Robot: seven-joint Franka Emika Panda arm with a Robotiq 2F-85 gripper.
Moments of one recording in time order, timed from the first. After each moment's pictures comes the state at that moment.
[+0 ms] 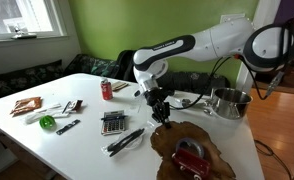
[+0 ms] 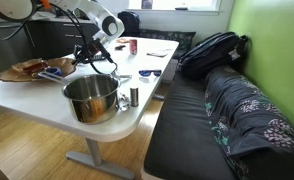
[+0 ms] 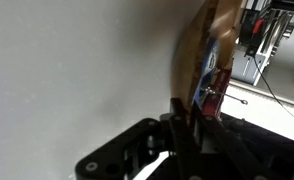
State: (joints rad) arm 0.10 1.41 0.37 -0.60 0.12 1.15 -1.18
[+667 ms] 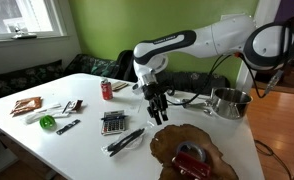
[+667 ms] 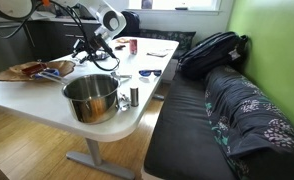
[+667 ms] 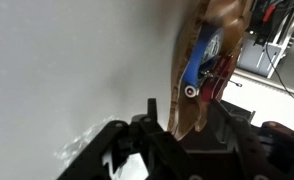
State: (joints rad) arm 0.09 1.40 0.37 -0.55 0.15 1.18 -1.17
